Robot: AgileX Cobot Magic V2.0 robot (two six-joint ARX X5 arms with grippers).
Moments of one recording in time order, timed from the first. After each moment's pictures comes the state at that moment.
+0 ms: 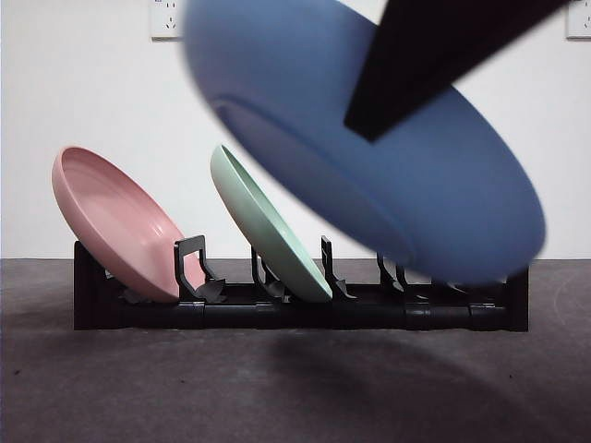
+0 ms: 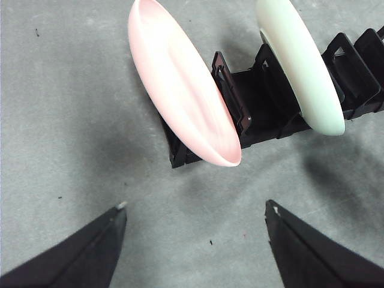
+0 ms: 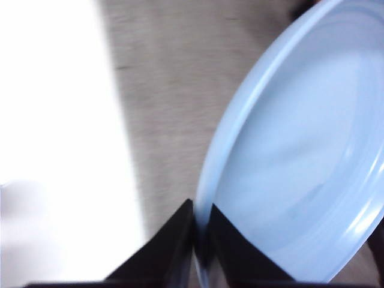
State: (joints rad) left arm -0.05 0.83 0.98 -0.90 0.31 0.08; right arm 1.57 1.04 0.77 -0.65 0.43 0.00
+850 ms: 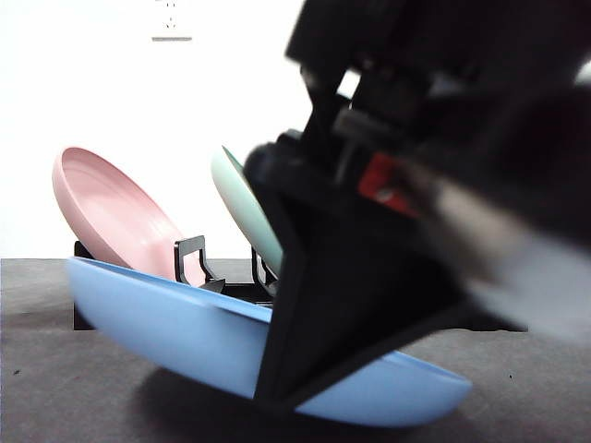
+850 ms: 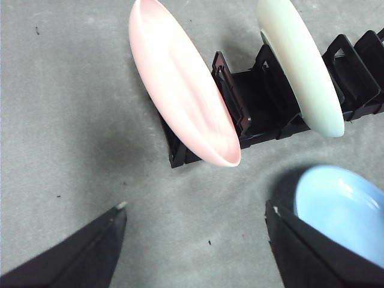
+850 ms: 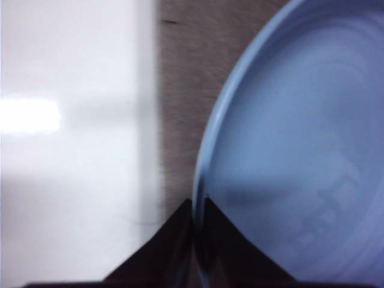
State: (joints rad) left arm -0.05 0.83 0.98 -0.90 0.31 0.07; right arm 1.35 1.34 0.75 -0.44 0.14 -0.18
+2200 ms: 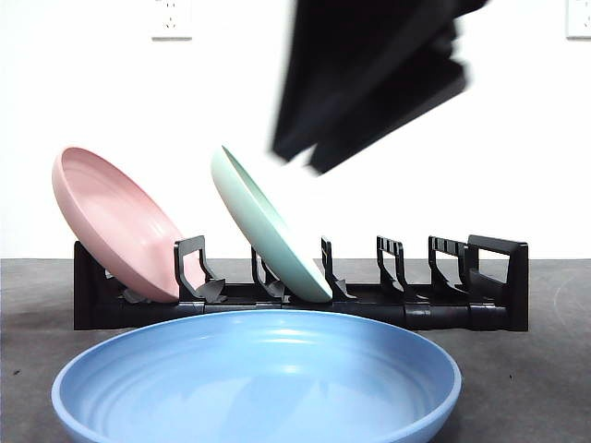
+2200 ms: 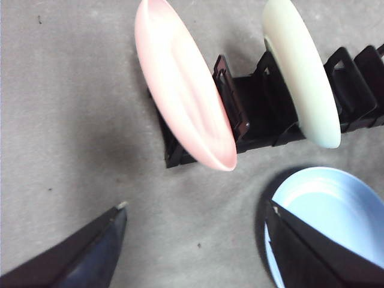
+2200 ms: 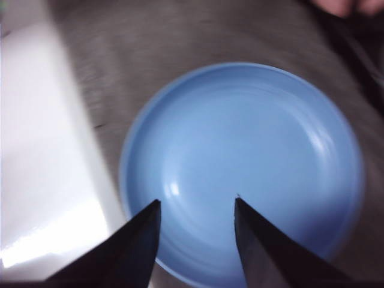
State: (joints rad) left arm -0.06 0.84 0.98 -0.89 0.31 -0.01; right arm 1.05 1.15 0.88 -0.60 -0.08 0.07
